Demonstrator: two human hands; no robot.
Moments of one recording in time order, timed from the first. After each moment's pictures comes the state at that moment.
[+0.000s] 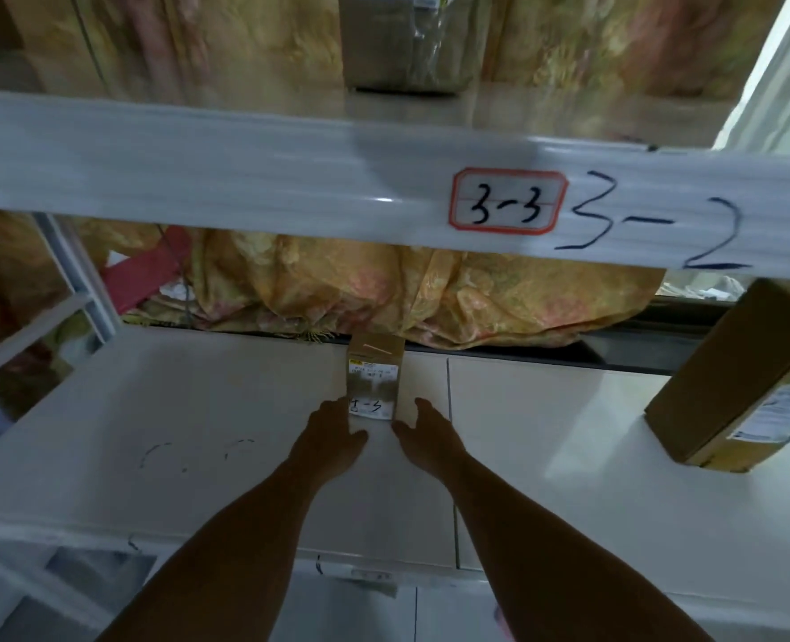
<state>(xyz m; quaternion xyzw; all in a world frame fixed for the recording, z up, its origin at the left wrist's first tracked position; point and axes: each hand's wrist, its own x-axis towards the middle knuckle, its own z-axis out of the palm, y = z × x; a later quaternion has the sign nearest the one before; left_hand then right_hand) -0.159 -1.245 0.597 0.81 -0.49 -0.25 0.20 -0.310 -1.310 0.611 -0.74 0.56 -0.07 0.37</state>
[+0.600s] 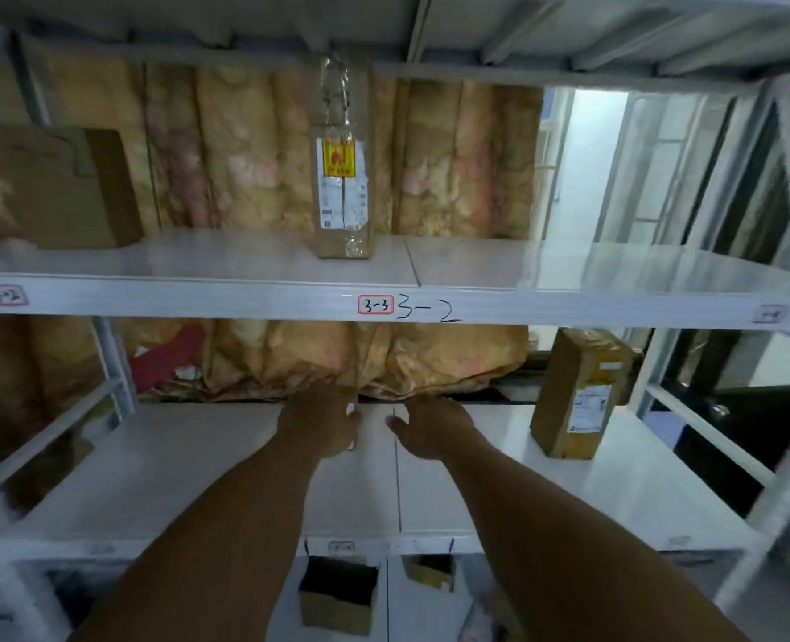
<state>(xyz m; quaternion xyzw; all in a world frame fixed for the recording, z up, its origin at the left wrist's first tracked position) -0.237 -1.116 0.785 0.76 -0.64 0.05 0.13 -0.433 -1.163 0.802 -0.86 0.51 -0.04 0.05</state>
